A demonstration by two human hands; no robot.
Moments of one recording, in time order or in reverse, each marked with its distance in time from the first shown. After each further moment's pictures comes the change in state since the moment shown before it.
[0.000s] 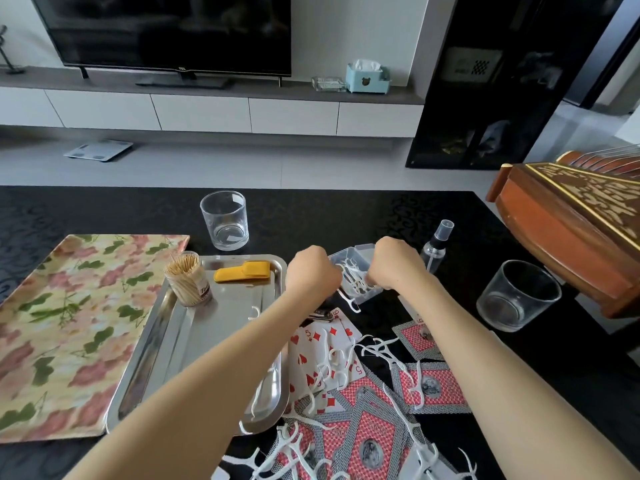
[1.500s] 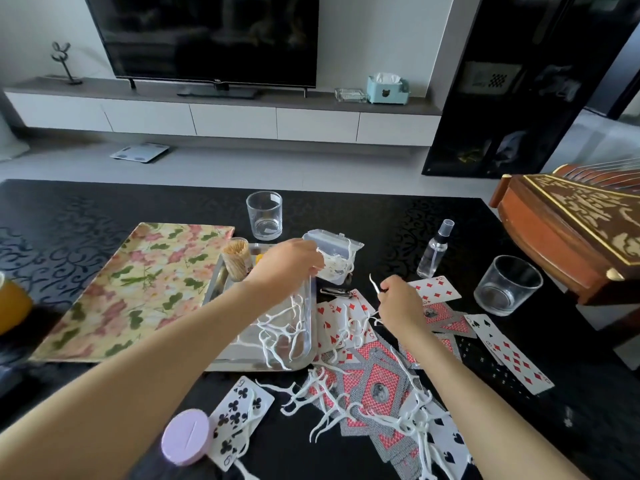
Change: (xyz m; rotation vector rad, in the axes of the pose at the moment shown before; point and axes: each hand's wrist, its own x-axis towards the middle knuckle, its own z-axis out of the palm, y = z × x) left_hand -0.073 -0.055 -0.085 0.489 0.085 0.647; right_hand -0.094 0.008 0.043 0.363 0.163 -0.020
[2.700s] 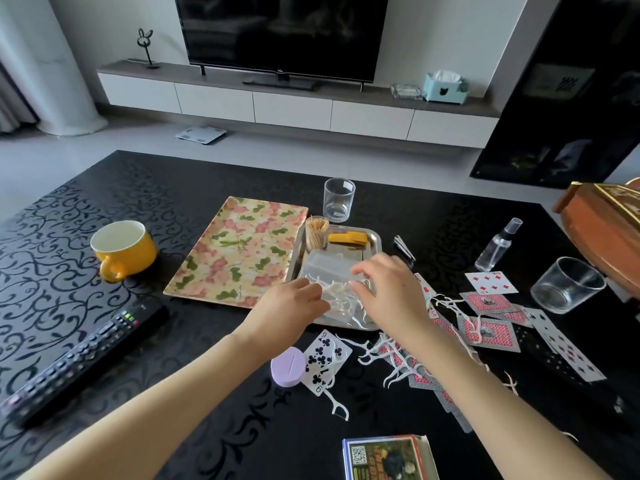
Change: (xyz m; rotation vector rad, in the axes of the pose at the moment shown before) left_hand -0.184 -0.027 -0.016 0.166 0.170 0.119; right_hand -0.110 -0.121 0.003 -0.054 -0.011 -0.613
